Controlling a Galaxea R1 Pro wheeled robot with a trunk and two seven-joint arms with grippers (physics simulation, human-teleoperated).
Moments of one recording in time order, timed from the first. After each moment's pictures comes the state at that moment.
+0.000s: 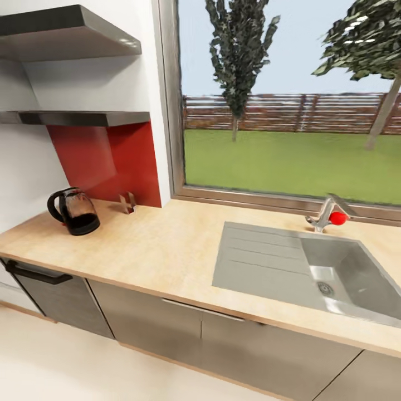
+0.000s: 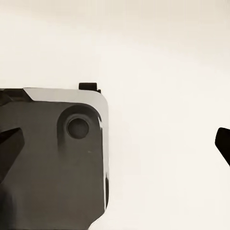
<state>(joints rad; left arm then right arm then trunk) -0.05 0.09 -0.13 -0.01 0.30 -0.29 0.13 -0.18 -0.06 0.11 -0.03 -0.10 -0.13 -0.05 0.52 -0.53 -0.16</state>
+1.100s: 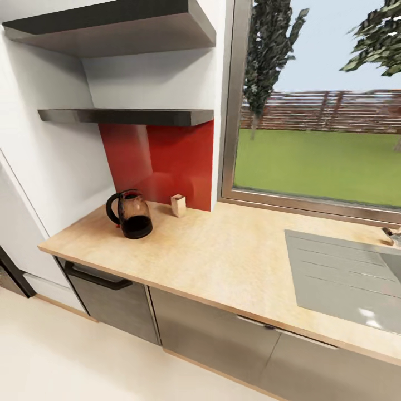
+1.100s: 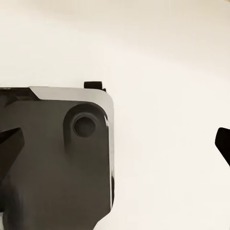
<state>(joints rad) -0.05 0.08 -0.13 -0.01 0.30 -0.29 0.13 -0.18 -0.05 0.11 -0.04 -0.10 -0.13 -0.05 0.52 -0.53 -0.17</state>
